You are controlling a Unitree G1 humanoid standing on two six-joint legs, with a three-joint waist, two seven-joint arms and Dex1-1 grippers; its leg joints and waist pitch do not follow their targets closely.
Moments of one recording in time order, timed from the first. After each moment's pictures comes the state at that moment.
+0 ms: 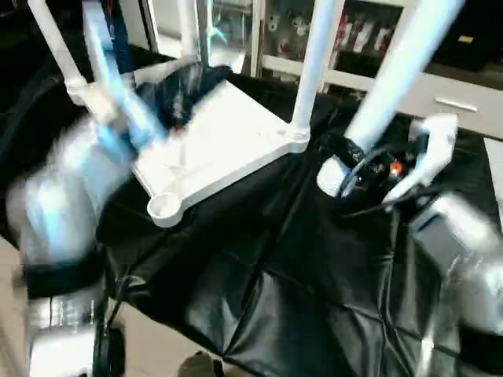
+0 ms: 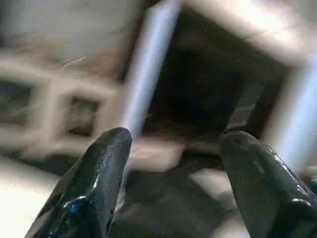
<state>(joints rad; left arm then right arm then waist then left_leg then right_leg) -0.54 0.28 0.28 -0.21 -0.64 0.76 -0.44 -0.28 -0.28 -0.15 -0.32 0.54 0.54 0.31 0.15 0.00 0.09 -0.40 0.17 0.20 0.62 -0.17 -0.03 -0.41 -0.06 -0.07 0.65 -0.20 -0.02</state>
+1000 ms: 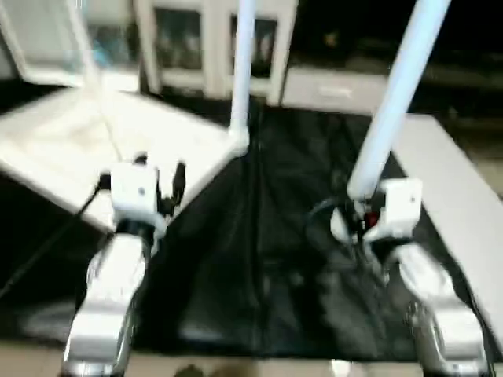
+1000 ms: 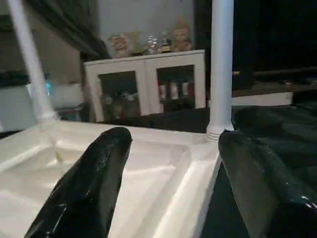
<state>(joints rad) -0.09 0.19 0.02 -0.29 0.00 0.21 -0.03 -0.11 -0.16 -0.02 -0.20 0.24 0.39 0.12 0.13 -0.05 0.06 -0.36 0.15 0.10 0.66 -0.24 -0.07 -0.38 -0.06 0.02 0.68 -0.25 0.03</state>
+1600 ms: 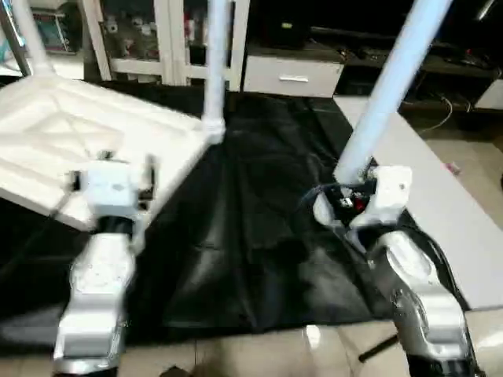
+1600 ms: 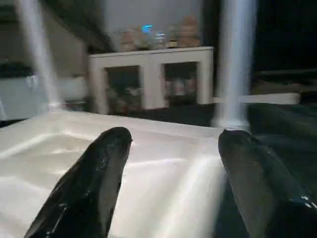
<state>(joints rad) -0.11 0.17 0.05 -0.27 0.04 0.20 0.01 -0.15 -0.12 -0.03 -0.13 0.27 0.34 0.15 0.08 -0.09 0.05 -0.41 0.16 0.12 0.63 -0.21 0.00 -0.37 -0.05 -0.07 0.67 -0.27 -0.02</state>
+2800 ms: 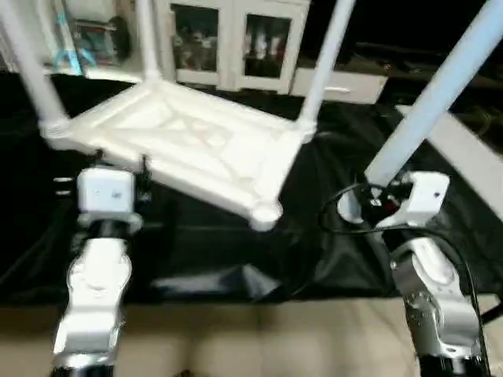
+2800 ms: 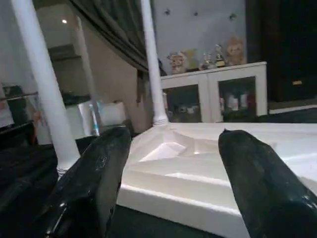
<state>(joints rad) -0.13 0.18 0.09 -0.11 0.10 -0.01 0.04 -0.16 -0.13 -0.14 -0.05 0.30 0.19 0.20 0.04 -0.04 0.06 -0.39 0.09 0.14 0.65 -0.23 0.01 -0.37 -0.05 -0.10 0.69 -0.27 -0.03</state>
